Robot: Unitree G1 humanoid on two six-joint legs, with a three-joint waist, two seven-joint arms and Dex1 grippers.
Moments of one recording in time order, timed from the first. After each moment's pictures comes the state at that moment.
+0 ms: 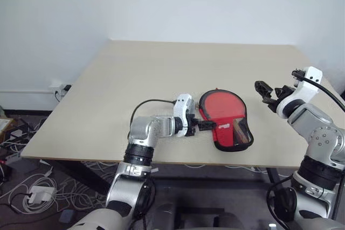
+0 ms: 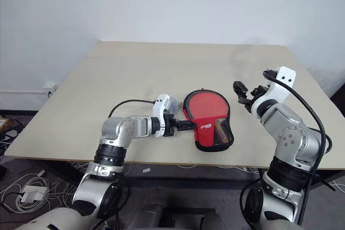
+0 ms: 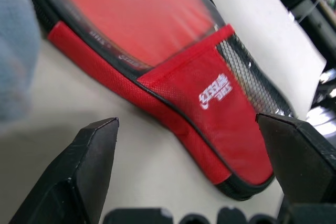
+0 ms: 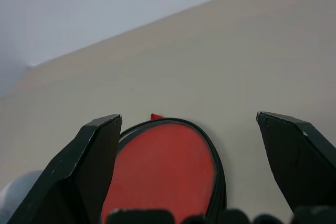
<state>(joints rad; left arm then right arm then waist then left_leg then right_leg) -0.69 -0.01 0.05 0.23 -0.41 1.21 -0.48 -0.52 -0.25 -0.51 -0.28 0.51 1.13 0.08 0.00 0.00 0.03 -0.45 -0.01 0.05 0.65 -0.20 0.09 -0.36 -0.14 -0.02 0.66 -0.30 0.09</state>
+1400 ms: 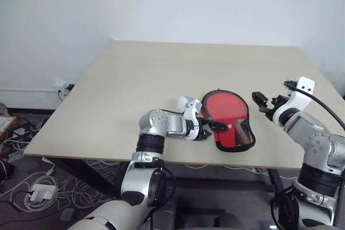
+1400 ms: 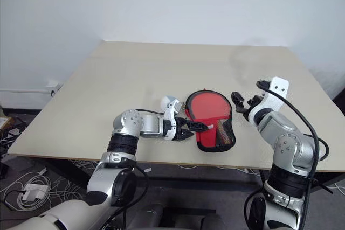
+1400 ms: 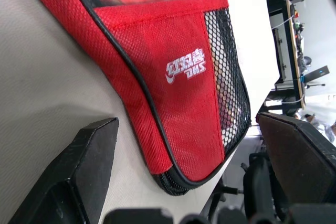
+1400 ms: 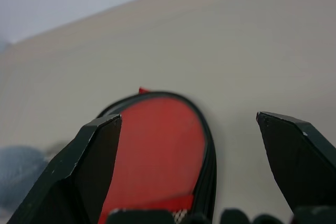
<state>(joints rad) -0.82 -0.14 0.25 0.52 -0.54 1.37 -0.26 -0.40 -0.30 -0.41 -0.28 0.53 1.11 0.07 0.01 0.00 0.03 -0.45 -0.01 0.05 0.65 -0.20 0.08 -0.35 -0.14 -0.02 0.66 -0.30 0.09</state>
